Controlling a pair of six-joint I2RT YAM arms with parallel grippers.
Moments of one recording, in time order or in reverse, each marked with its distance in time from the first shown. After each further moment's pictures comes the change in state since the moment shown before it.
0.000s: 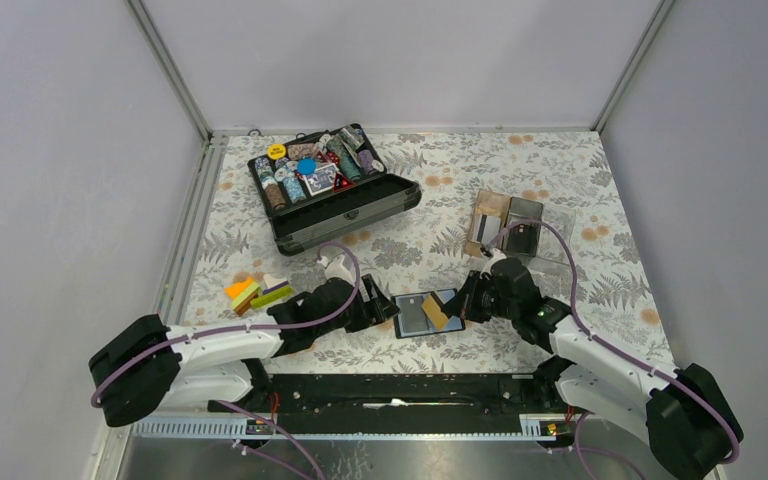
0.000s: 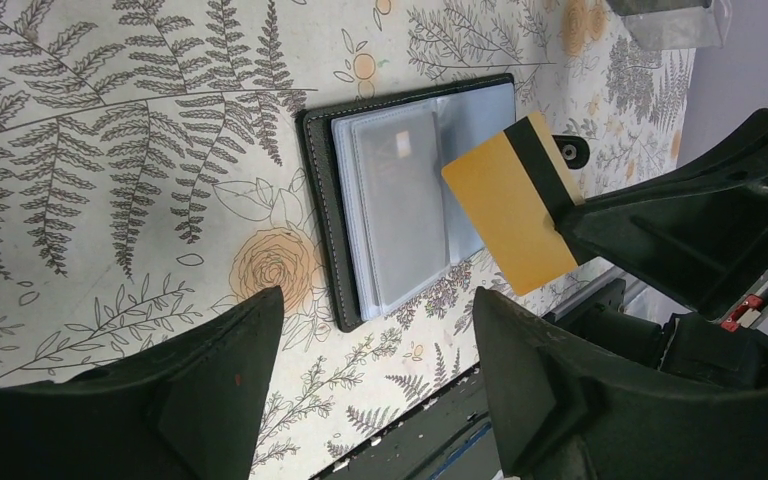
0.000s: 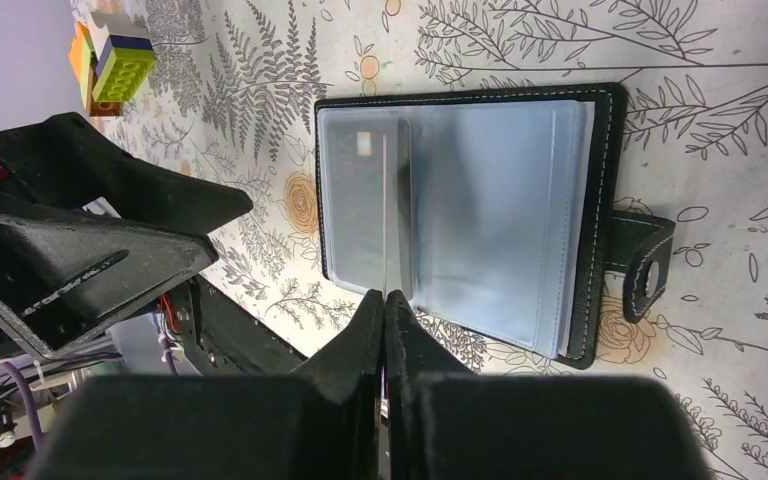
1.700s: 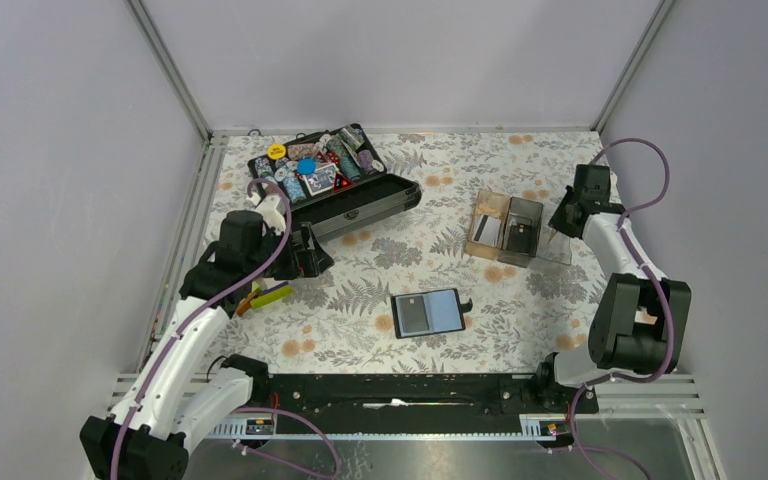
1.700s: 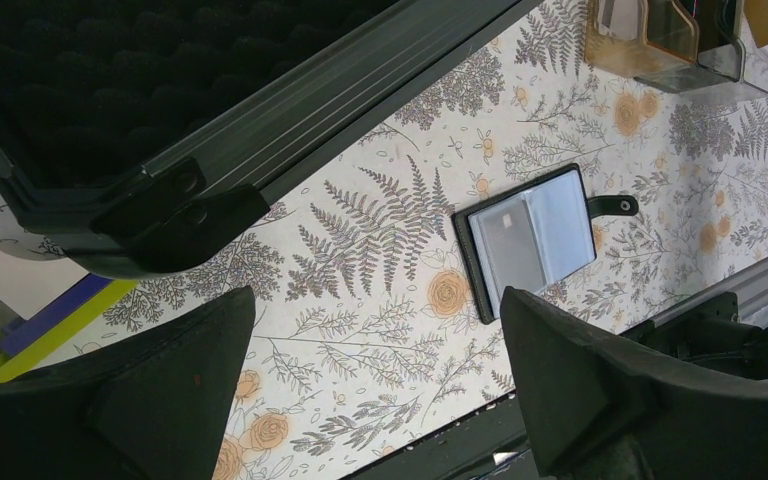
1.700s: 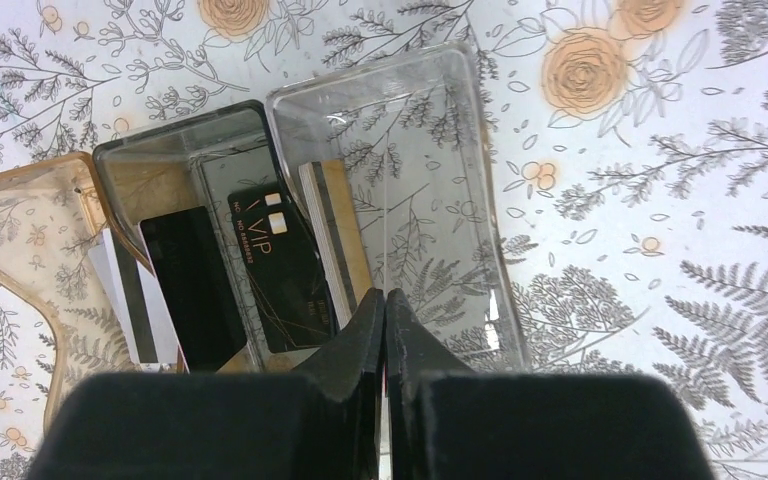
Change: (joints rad) left arm 0.711 -0.266 0.438 -0.764 0.393 0.742; right arm -0.748 0.568 0.680 -0.335 0.386 -0.480
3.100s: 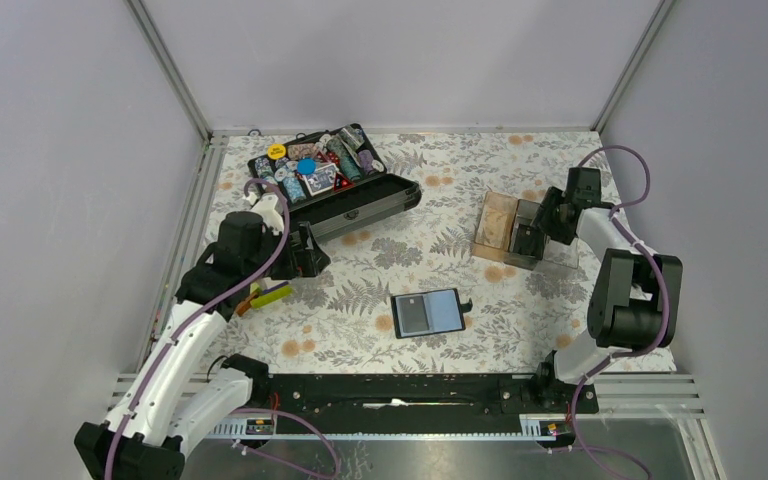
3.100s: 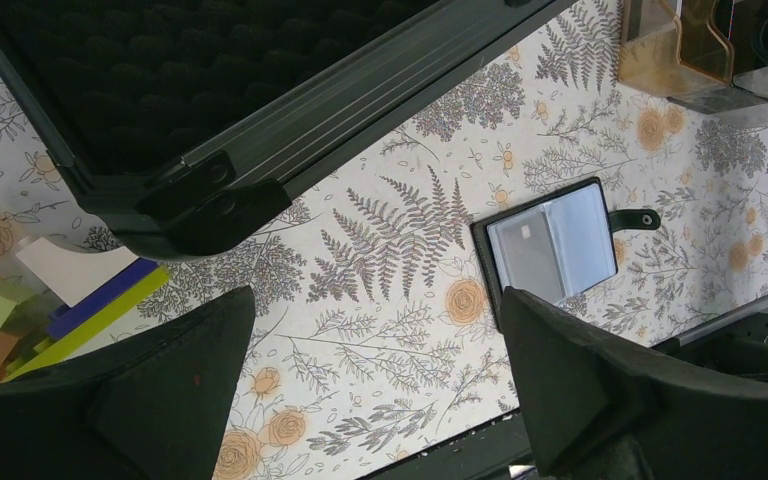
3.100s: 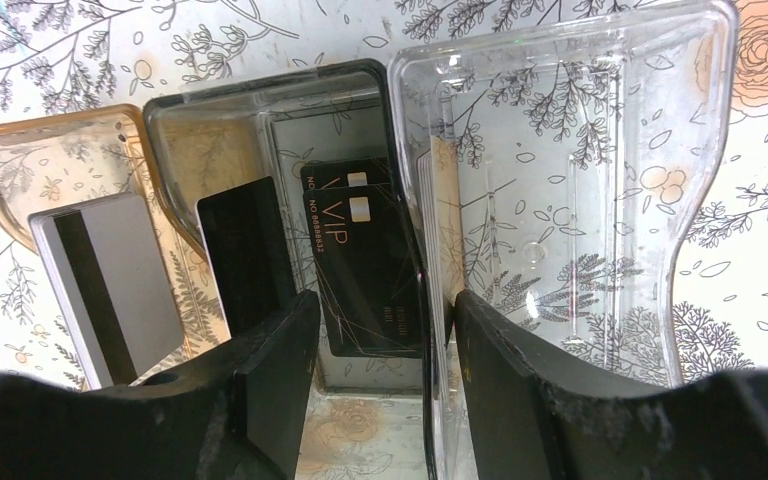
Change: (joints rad) left arm -0.039 -0.029 0.031 -0.041 -0.098 0.004; right arm 0.001 0.125 0.000 0.047 -0.154 -0.003
